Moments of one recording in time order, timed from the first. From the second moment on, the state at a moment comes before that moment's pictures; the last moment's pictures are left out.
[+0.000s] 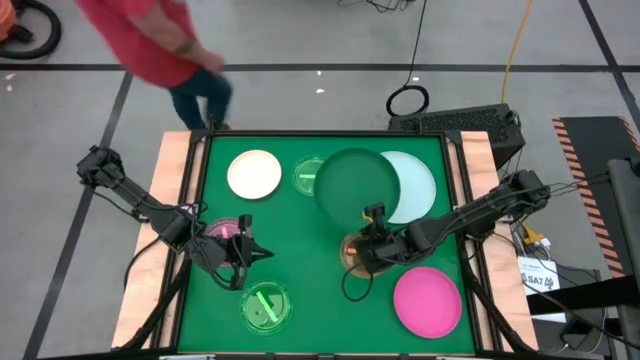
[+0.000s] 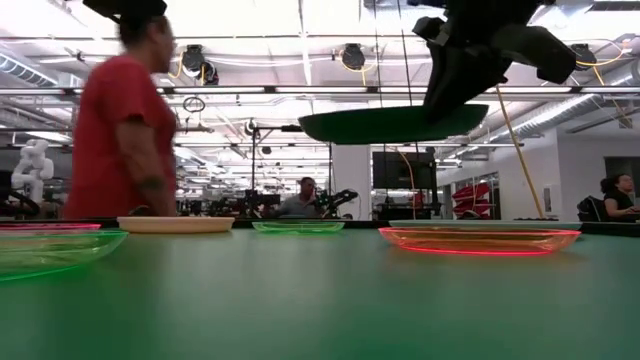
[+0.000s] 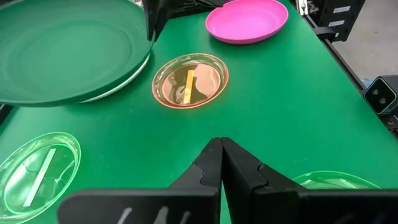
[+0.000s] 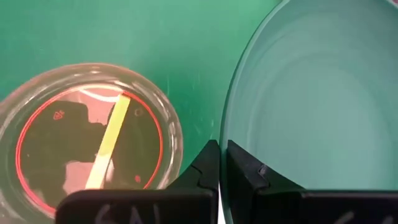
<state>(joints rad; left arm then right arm) -0.61 1.10 0.76 -0.27 -0.50 -0.18 0.37 1.56 1.13 -0.80 0.60 -0.03</state>
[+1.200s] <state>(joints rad) -0.52 1.10 0.76 -0.23 -0.50 -0.09 0.21 1.21 0.66 -0.63 0.60 0.24</state>
